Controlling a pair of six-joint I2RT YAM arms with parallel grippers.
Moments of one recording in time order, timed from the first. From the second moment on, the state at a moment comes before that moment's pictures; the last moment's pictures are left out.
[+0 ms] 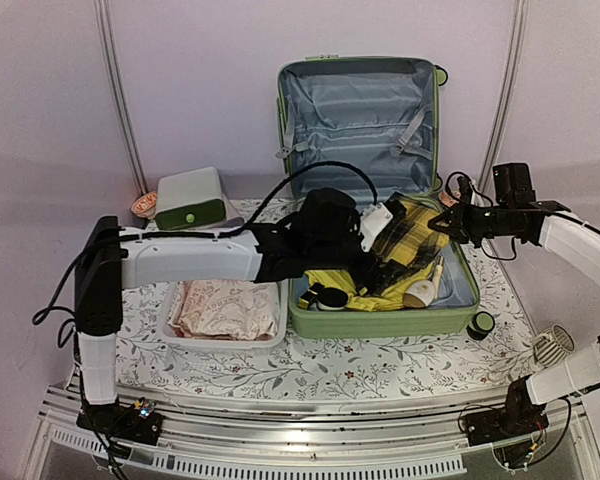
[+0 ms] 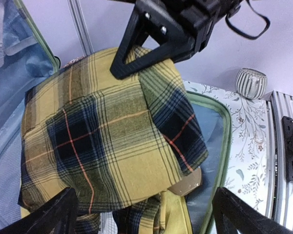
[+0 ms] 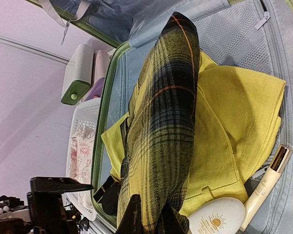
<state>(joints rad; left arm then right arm) -1.08 2.02 1.66 -0.02 0.02 0.10 0.15 1.32 1.08 -0.43 -0.59 0.56</state>
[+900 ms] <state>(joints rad) -1.12 2.28 1.80 0.06 -0.31 0.19 0.16 1.27 1.08 -0.40 -0.65 0.68</state>
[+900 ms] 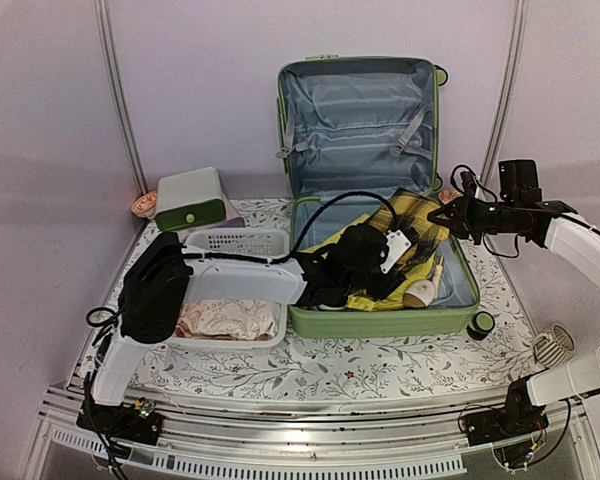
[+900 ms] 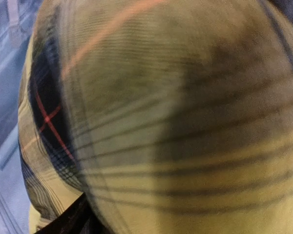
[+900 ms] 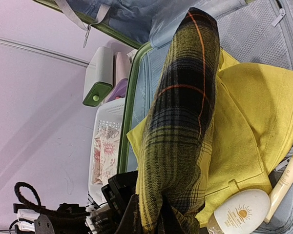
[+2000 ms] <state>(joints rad) -1.13 1.82 1.58 -0.10 -0.46 0.37 0.45 1.30 1.34 -0.26 -0.60 0.76</state>
